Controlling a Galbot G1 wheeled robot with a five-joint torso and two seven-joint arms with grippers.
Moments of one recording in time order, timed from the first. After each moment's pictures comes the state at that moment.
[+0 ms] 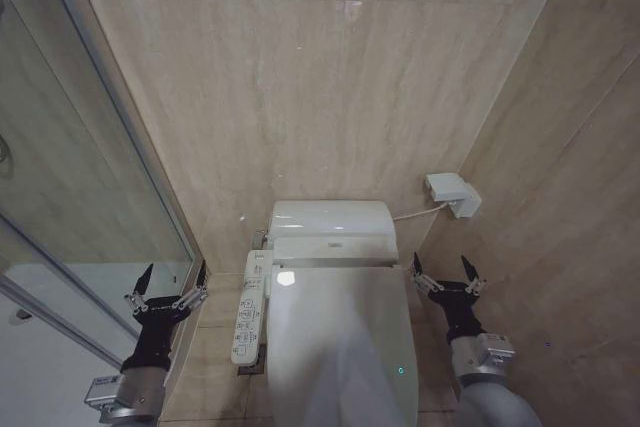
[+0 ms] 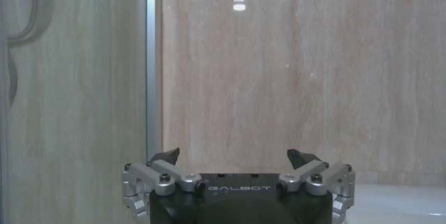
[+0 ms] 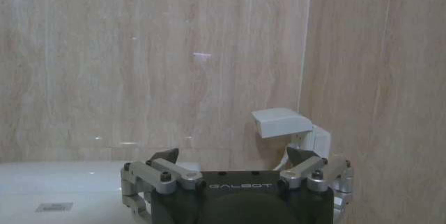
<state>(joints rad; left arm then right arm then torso) 1.66 -1.25 -0.58 -2.23 -0.27 -0.13 -0.22 -1.56 1.31 0.56 2.18 0.19 -0.02 0.29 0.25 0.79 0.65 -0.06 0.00</state>
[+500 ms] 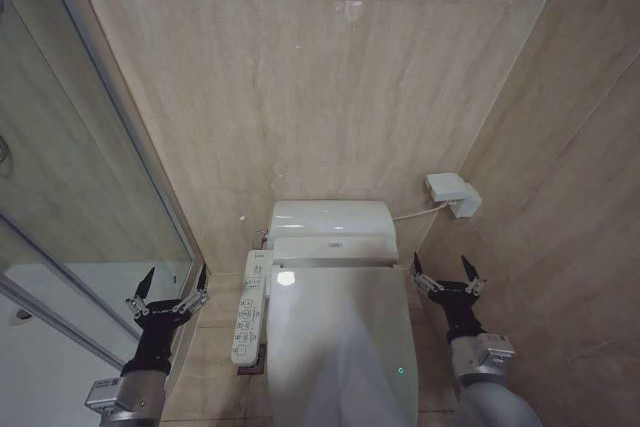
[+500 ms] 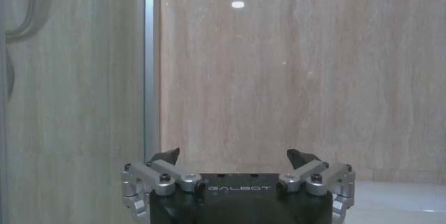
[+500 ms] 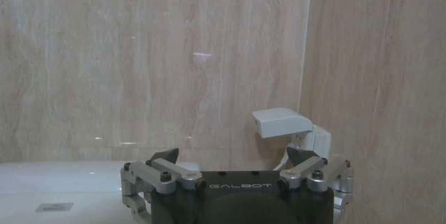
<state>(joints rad) 1.67 -1.25 -0.58 -2.25 -0.27 -0.12 -0.21 -1.56 1.31 0.56 2.18 0.19 -0.02 0.29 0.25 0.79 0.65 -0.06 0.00</state>
